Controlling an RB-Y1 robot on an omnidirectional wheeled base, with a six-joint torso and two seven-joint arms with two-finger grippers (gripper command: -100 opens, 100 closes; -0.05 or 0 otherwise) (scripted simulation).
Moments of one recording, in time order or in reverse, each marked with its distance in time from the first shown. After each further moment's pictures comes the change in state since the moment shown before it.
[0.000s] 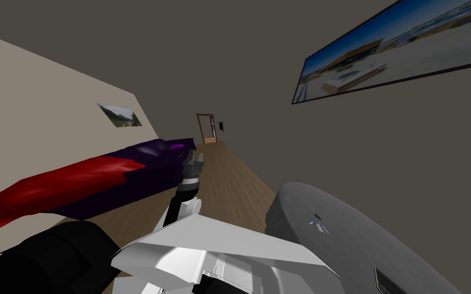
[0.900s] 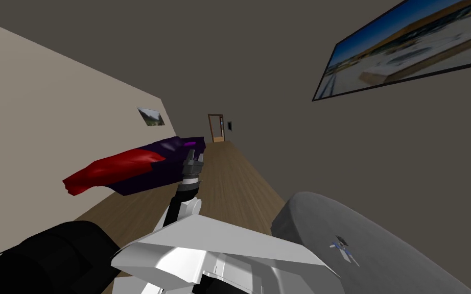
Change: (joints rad) left arm 0.000 0.000 0.000 0.000 0.000 0.000 0.000; right arm 0.002 -0.056 -0.154 0.233 -0.118 0.212 -0.124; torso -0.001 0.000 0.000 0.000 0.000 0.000
